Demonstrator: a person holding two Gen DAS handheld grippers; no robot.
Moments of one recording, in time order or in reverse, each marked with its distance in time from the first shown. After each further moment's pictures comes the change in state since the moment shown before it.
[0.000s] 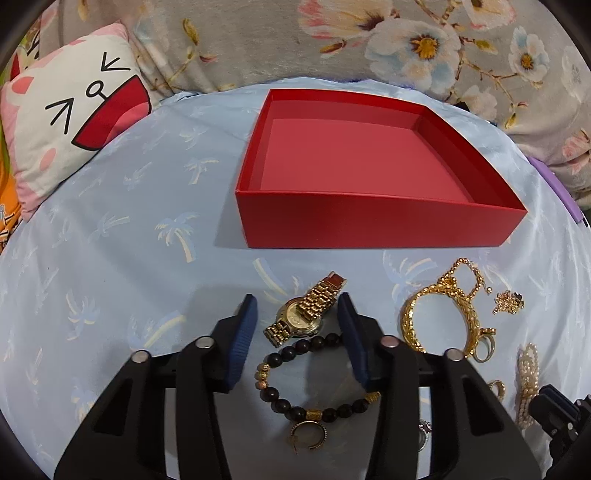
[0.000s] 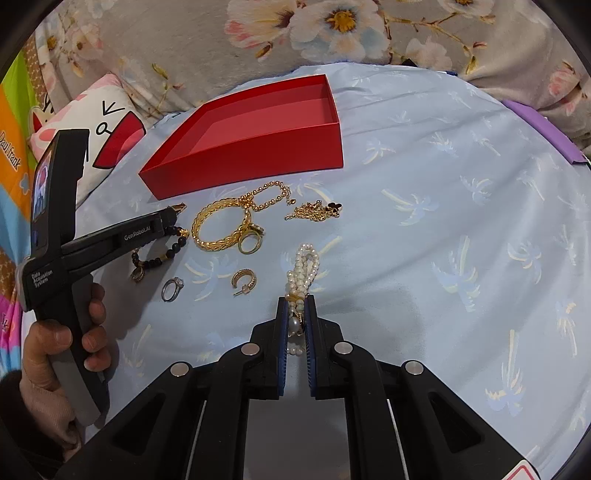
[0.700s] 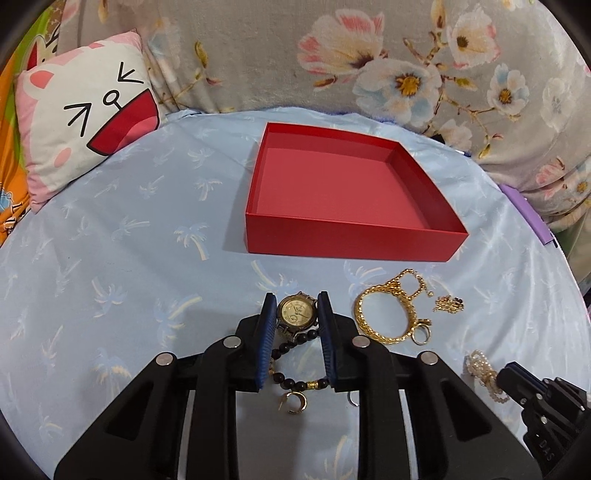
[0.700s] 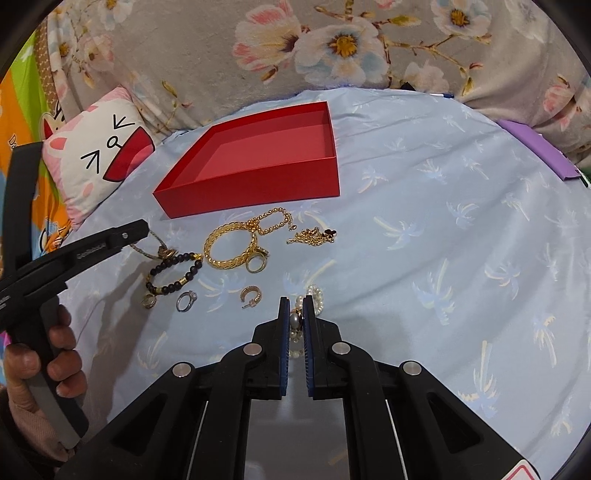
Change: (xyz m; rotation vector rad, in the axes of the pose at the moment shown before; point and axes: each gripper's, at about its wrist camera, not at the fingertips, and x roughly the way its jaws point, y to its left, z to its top) left arm -0.068 0.005 -0.004 -0.063 -0.073 -0.085; right arm -0.028 -0.001 0.005 -0.017 -0.071 0.004
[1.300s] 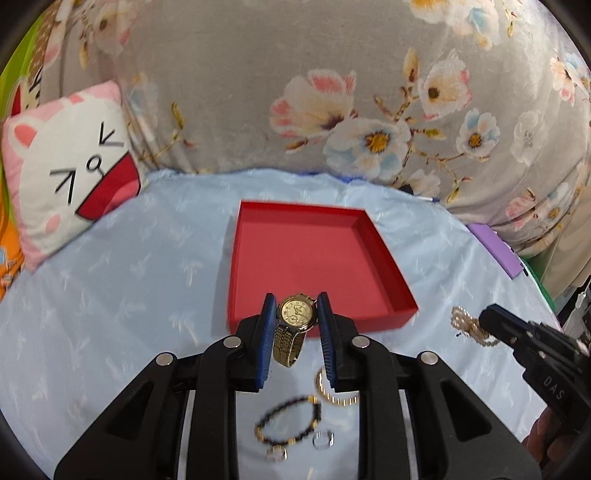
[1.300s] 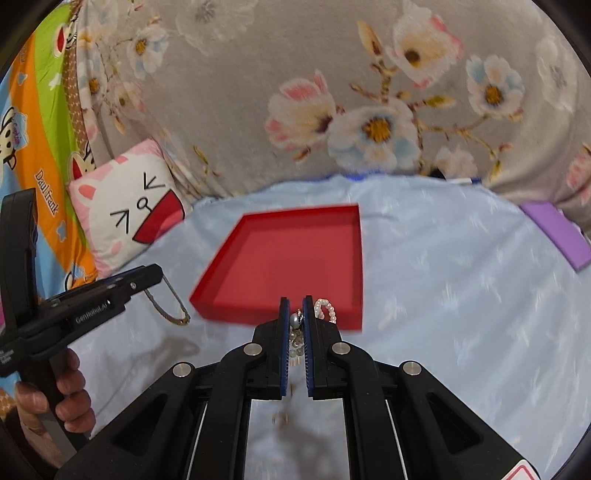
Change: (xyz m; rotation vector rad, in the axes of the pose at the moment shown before) left arm -0.043 -0.015 0.084 0.049 -0.136 -0.078; right arm -0.034 0.019 0.117 -0.086 -0.205 0.091
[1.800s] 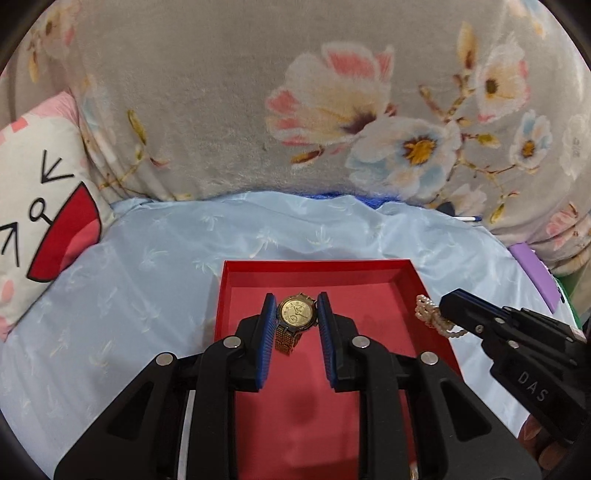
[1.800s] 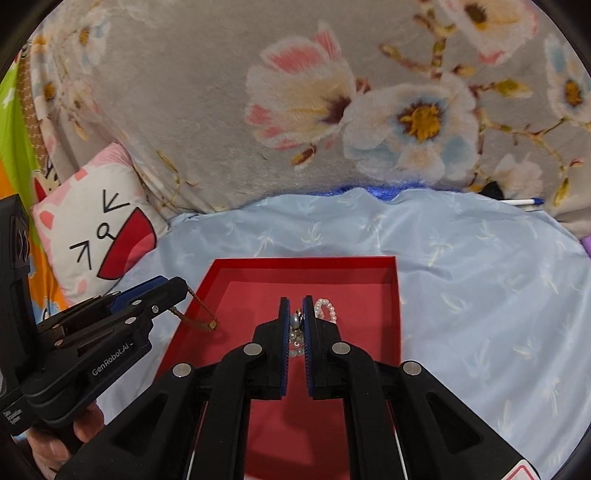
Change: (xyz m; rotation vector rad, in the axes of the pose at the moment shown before) left arm 0.160 0.013 0.087 0.002 0.064 0.036; right arm 0.181 -0.013 0.103 0.014 0.108 0.045
